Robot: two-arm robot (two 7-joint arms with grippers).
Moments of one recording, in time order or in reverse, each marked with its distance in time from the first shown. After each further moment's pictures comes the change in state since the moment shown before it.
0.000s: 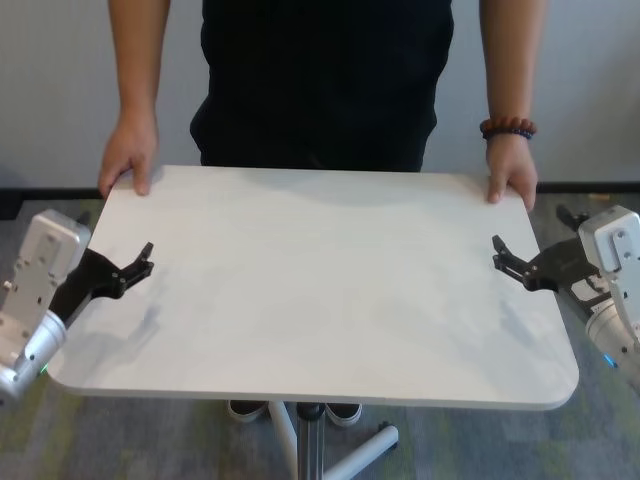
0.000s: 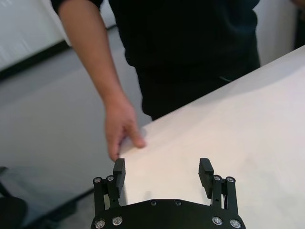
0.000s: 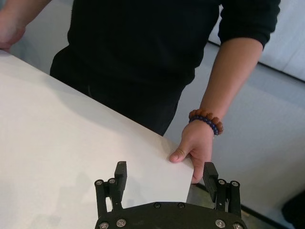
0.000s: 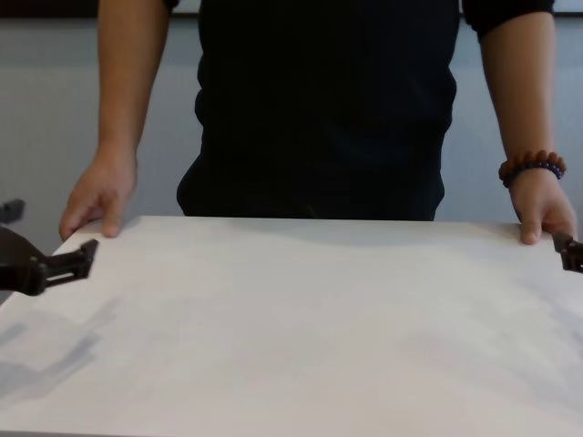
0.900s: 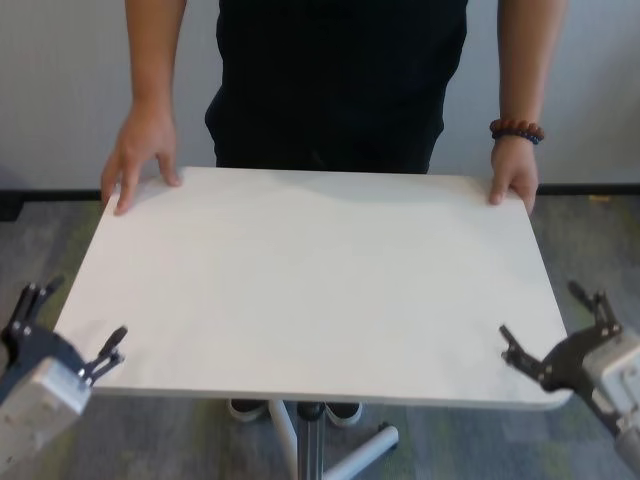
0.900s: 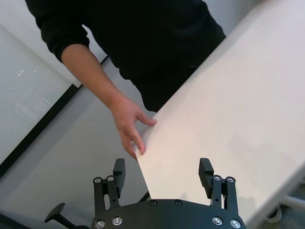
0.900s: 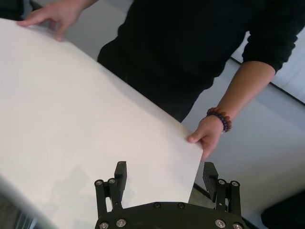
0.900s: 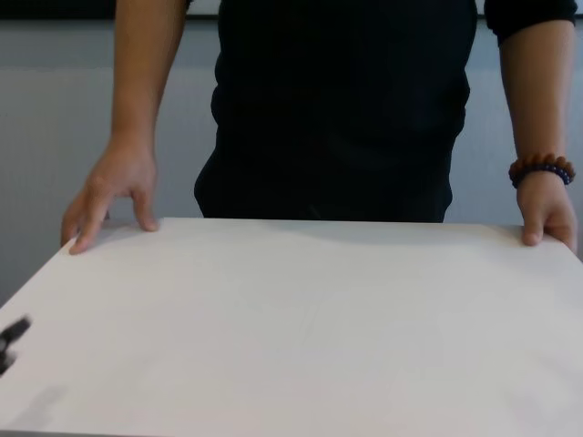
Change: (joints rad) left arm 0.357 0.206 -0.056 -0.316 0.276 -0.002 0.199; right arm -0.341 0.135 0.046 -0.317 -0.156 0.027 -0.145
